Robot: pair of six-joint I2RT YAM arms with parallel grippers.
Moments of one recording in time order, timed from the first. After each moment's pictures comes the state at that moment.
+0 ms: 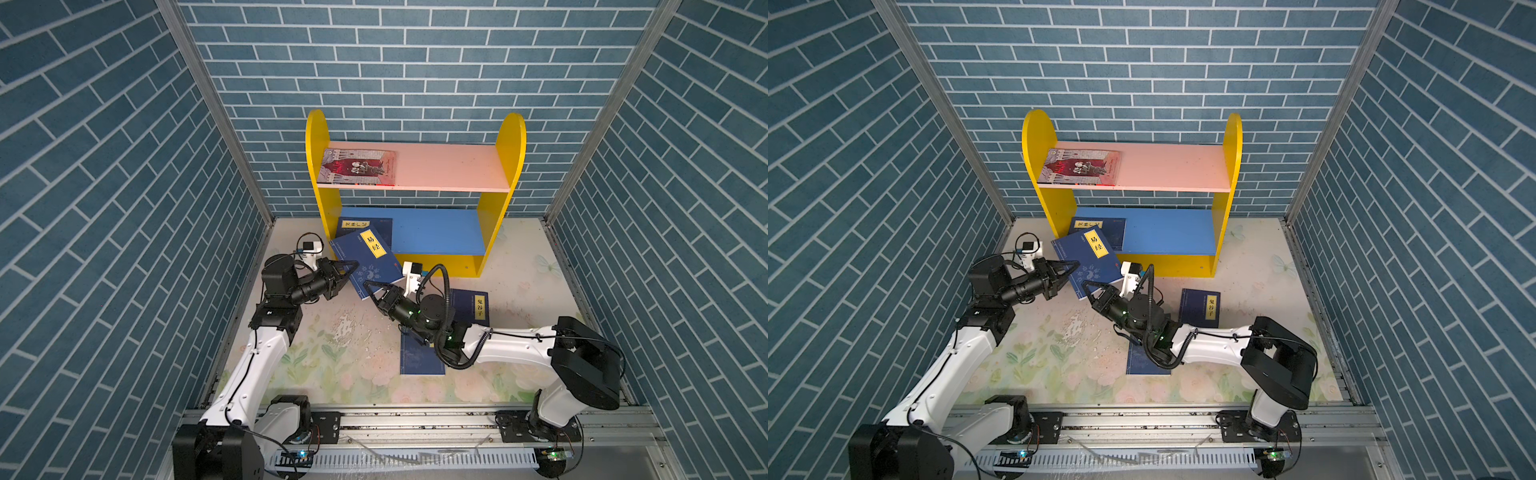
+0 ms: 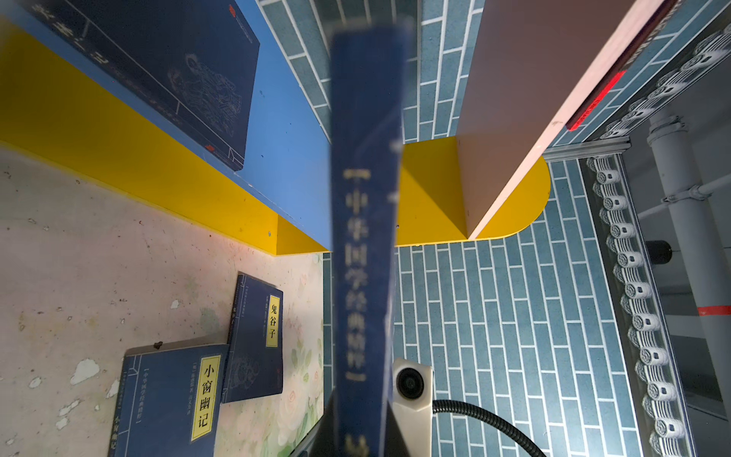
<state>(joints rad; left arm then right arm) -0.04 1.03 0.72 0.10 0.88 -1.24 1.16 1.63 0.91 0.83 0.14 1.30</state>
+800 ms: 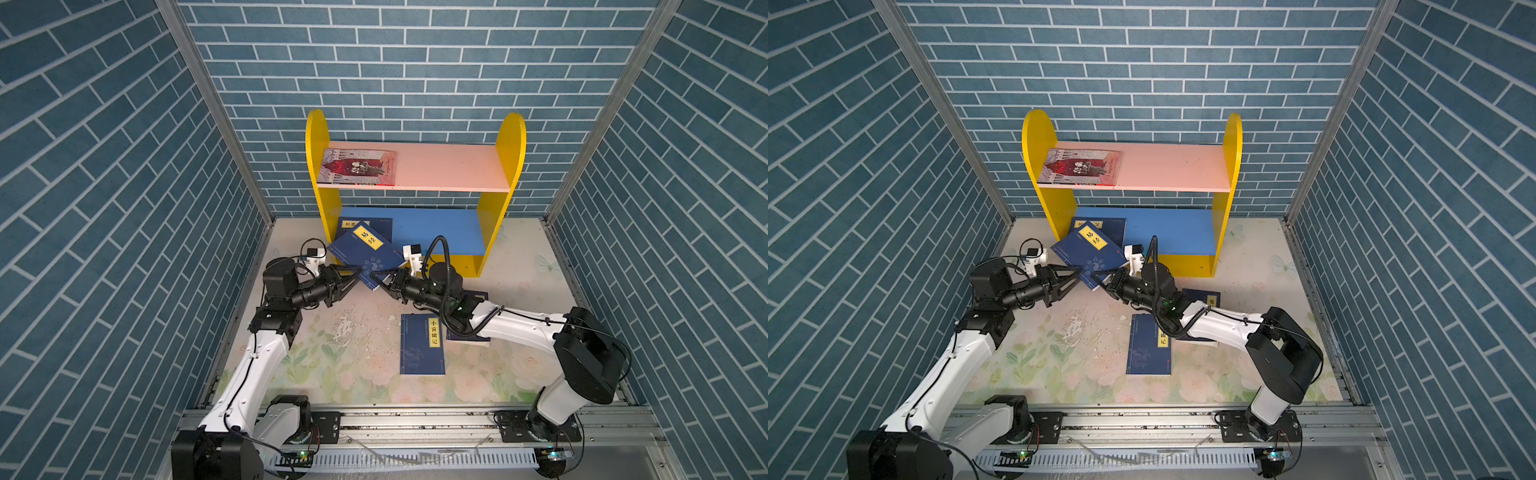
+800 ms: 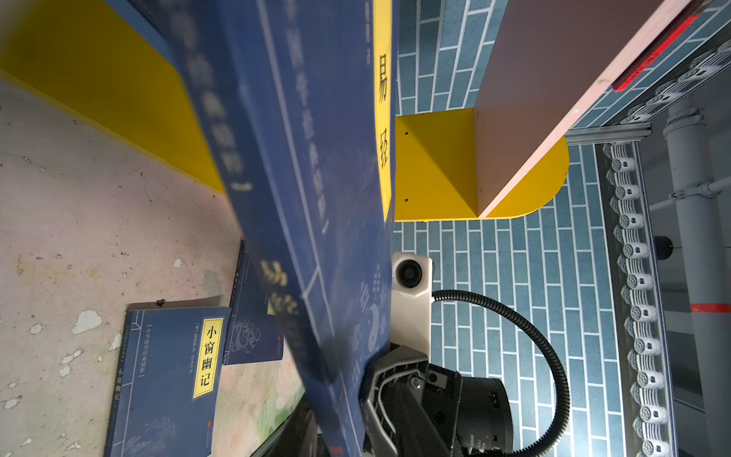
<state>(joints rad) -0.05 1.01 0.70 0.04 0.93 -1.24 0.95 1.64 1.01 0.59 -0.33 1.32</state>
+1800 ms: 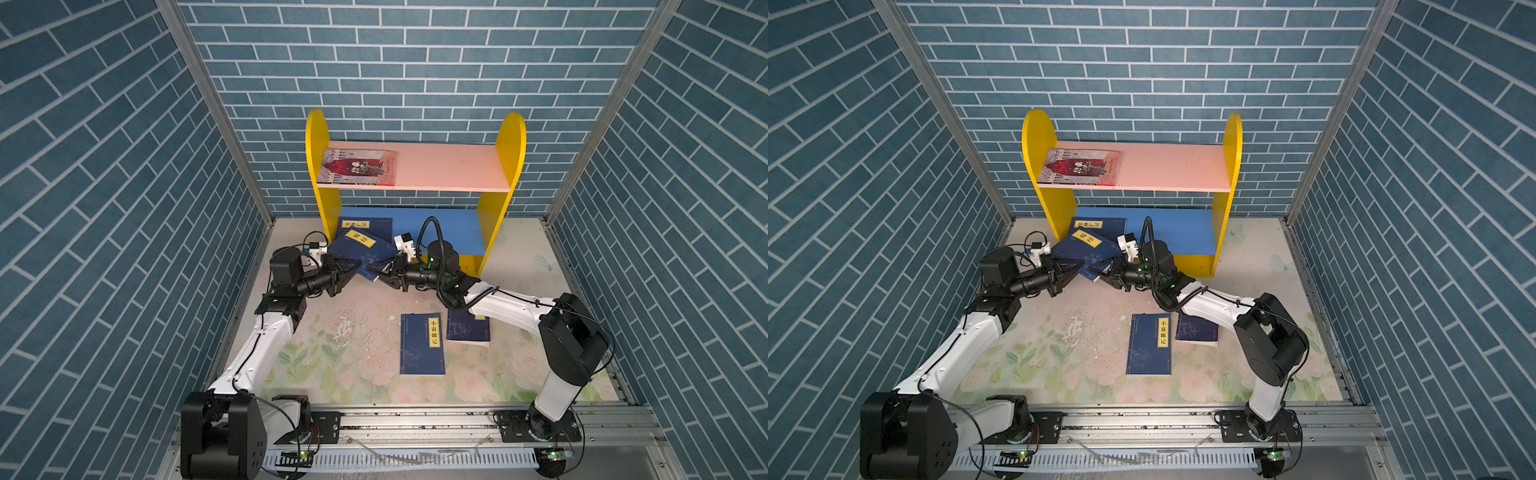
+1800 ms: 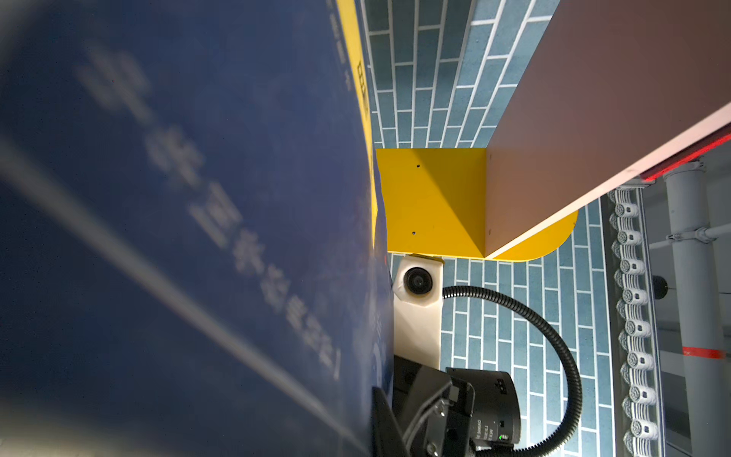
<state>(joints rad) -0.05 1.18 0.78 0.09 0.90 -1.30 0.83 1.76 1.19 0.48 -0.66 1.33</state>
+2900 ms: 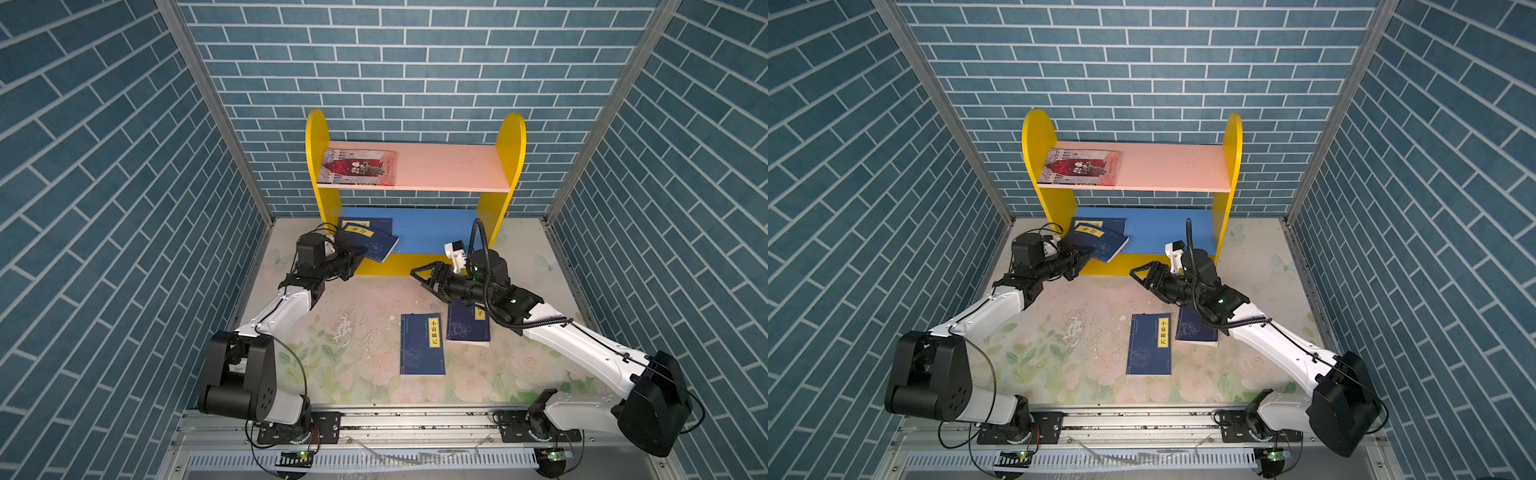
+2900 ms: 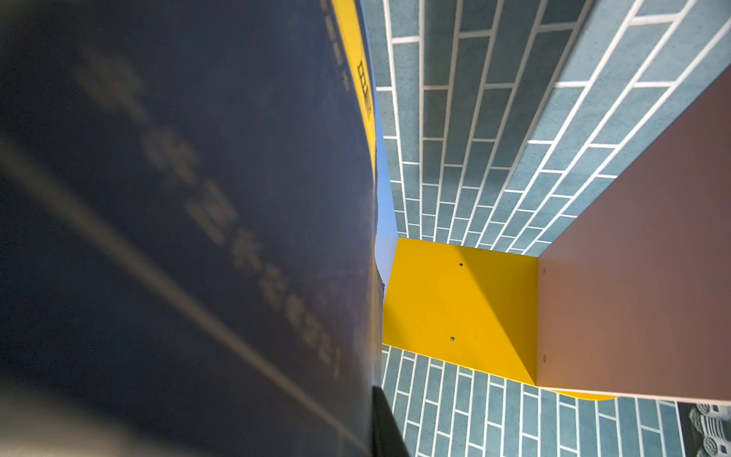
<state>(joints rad) -0.16 1.46 0.91 0.18 0.57 -1.37 0.74 1.28 0.96 -0.03 -0.40 1.11</state>
